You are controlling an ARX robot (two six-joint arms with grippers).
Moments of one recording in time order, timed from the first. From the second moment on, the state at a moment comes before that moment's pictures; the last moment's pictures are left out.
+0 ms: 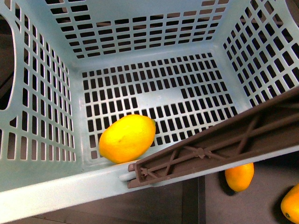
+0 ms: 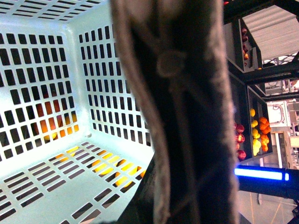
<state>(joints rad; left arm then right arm) -0.69 1.44 1.08 -0.09 0.23 -0.94 -0.86 2.42 0.98 0.42 0.20 1.20</state>
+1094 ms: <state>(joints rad) -0.69 1.44 1.08 -0.09 0.23 -0.94 -0.87 2.39 0.94 0.41 0.16 1.19</state>
